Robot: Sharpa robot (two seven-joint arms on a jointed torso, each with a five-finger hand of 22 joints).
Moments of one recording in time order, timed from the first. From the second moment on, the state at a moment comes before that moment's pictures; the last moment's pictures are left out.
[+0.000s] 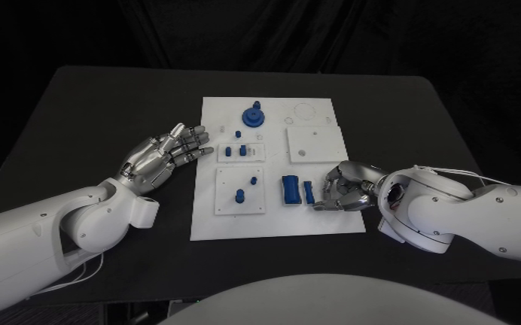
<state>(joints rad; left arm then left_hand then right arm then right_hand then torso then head) 1.10 -0.93 -0.21 1.53 0.02 0.15 0.59 1.35 0.29 -0.25 0.28 0.40 0.61 0.18 0.10 0.07 0.30 0.27 0.48 0.06 0.17 0.26 0.28 0.04 0.11 0.26 0.29 0.12 0.45 1.10 -1.21 -0.25 2.00 -1.21 -0.39 -0.47 1.24 -0.17 0.08 0.30 0.05 0.82 0.04 0.77 0.67 1.46 -0.03 1.57 1.31 1.46 -0.09 1.54 1.31 0.08 1.46 0.02 1.16 1.31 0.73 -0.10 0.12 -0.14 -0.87</state>
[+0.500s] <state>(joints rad) 1.10 -0.93 -0.21 1.53 0.02 0.15 0.58 1.36 0.29 -0.24 0.28 0.40 0.61 0.18 0.10 0.07 0.30 0.27 0.48 0.06 0.18 0.26 0.29 0.04 0.11 0.26 0.29 0.12 0.45 1.10 -1.21 -0.25 1.99 -1.22 -0.41 -0.48 1.17 -0.16 0.07 0.30 0.05 0.82 0.03 0.78 0.68 1.47 -0.04 1.57 1.31 1.47 -0.10 1.54 1.31 0.08 1.46 0.01 1.16 1.31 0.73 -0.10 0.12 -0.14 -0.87</state>
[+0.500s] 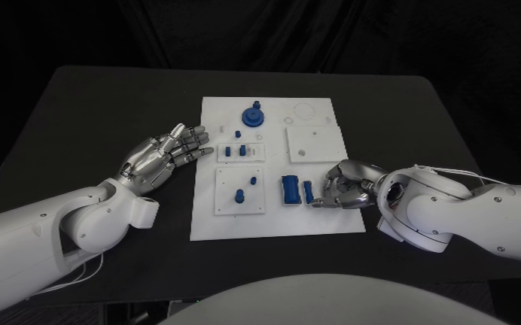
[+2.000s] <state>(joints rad) 1.10 -0.94 -0.21 1.53 0.02 0.15 0.60 1.38 0.28 -0.22 0.26 0.41 0.61 0.17 0.11 0.07 0.31 0.28 0.49 0.06 0.18 0.27 0.30 0.05 0.11 0.27 0.29 0.12 0.46 1.10 -1.19 -0.25 1.98 -1.22 -0.48 -0.41 1.26 -0.15 0.07 0.30 0.05 0.85 0.01 0.81 0.70 1.47 -0.05 1.57 1.31 1.47 -0.11 1.54 1.31 0.08 1.46 0.00 1.16 1.31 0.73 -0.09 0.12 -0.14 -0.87</state>
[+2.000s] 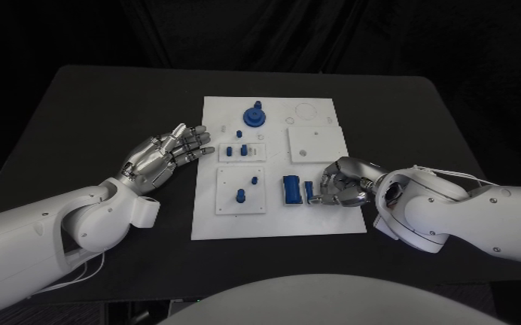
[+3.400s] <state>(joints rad) 1.17 -0.88 -0.21 1.54 0.02 -0.06 0.68 1.28 0.25 -0.33 0.29 0.24 0.25 -0.02 0.03 0.03 0.03 -0.01 0.20 0.03 0.00 0.02 0.00 0.00 0.17 0.02 0.13 0.02 0.09 1.20 -1.08 -0.25 1.70 -0.32 -0.41 0.50 1.14 0.04 -0.13 0.29 0.28 0.18 -0.14 0.06 0.04 0.06 0.07 0.24 0.10 0.06 0.16 0.10 0.03 0.08 0.04 0.29 0.02 0.10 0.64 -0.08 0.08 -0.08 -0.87</state>
